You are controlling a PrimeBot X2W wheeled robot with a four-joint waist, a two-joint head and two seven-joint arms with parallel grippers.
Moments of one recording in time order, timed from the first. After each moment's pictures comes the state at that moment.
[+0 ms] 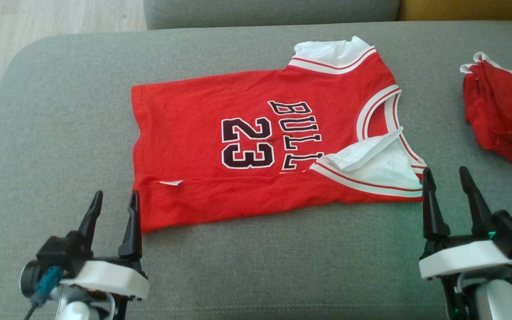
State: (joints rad) left arm 0.02 0.14 -0.15 0.13 -0.26 0.02 -0.25; right arm 0.00 -0.06 -0.02 0.11 0.16 0.13 -0.15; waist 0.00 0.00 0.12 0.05
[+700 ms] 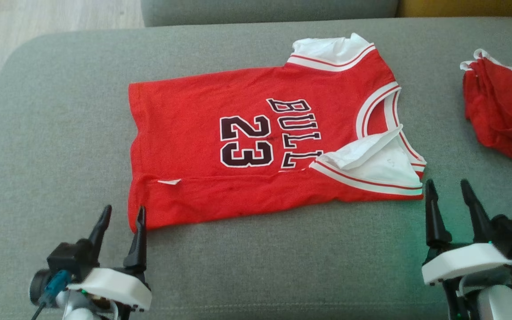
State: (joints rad) left arm 0.02 0.12 -0.12 0.22 -0.21 -0.05 -0.25; right arm 0.01 -0.05 -0.06 0.15 0.17 0.13 -0.11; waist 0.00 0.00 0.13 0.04
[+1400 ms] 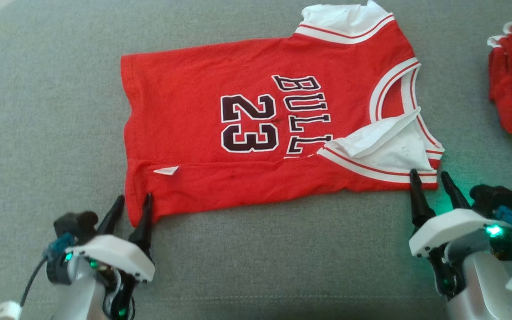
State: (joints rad) left arm -0.20 0.11 -0.16 0.58 -0.37 -0.12 -0.21; right arm -0.20 -0.05 -0.07 0.47 0.20 0.13 -0.02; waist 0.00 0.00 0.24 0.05
